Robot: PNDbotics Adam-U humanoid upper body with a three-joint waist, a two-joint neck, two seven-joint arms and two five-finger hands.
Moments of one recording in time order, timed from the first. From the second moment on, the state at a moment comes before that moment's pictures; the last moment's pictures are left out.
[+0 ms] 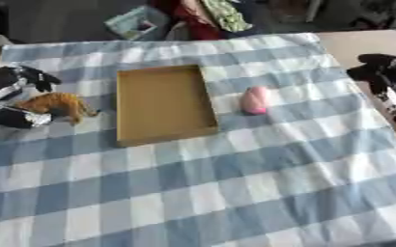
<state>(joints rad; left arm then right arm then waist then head) -0.70 0.70 -0.02 -0.93 -0.83 -0.65 -0.16 -0.47 -0.39 -0.04 -1.52 -0.04 -0.34 0.36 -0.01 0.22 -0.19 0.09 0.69</state>
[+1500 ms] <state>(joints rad) -0.68 0.68 -0.02 -0.88 -0.84 -0.62 -0.11 -0.46 -0.39 -0.04 -1.51 -0.04 -0.34 0.36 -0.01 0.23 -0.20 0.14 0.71</state>
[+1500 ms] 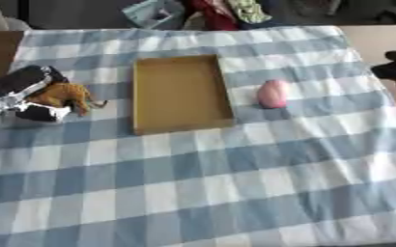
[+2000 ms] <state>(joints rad) -0.68 0.70 -0.02 -1.00 -0.67 -0.62 -0.19 -0.46 -0.39 -0.04 -1.51 -0.05 -0.34 0.36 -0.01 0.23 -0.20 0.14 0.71</state>
